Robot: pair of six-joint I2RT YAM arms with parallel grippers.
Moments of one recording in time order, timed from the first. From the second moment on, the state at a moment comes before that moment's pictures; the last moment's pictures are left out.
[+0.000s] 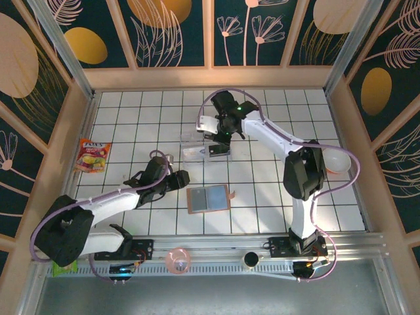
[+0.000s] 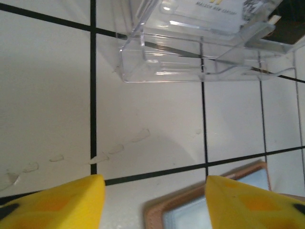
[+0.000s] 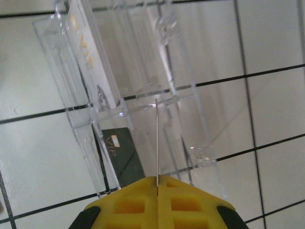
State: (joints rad) left arm -0.59 1.29 0.44 0.05 0.12 -0.79; right arm 0.64 1.92 1.71 -0.86 -0.12 -0.83
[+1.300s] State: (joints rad) left arm -0.59 1.12 0.30 0.15 0.07 -0.80; right arm 0.53 1.80 1.27 -0.40 -0.03 -0.11
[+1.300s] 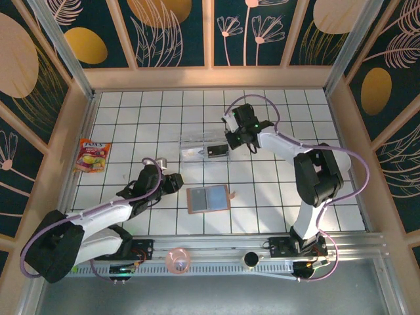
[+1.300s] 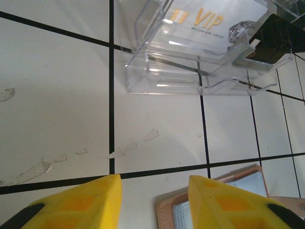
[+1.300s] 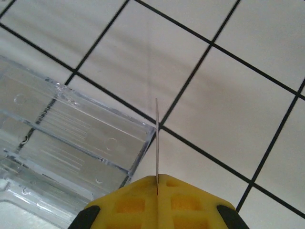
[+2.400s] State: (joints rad) left arm -0.56 1.33 0.35 0.15 0.04 -0.80; right arm 0.65 1.72 1.48 -0.62 -0.30 -0.49
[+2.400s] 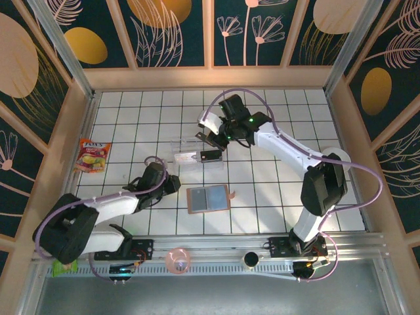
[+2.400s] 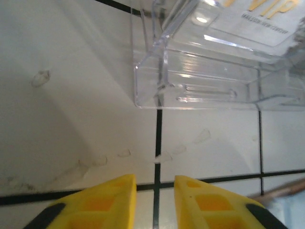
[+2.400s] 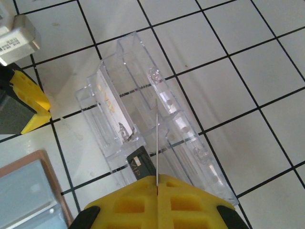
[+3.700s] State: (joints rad) left arm -0.52 1.16 0.49 0.18 -0.01 -0.78; right arm 0.65 1.85 1.55 -0.76 -0.35 -0.64
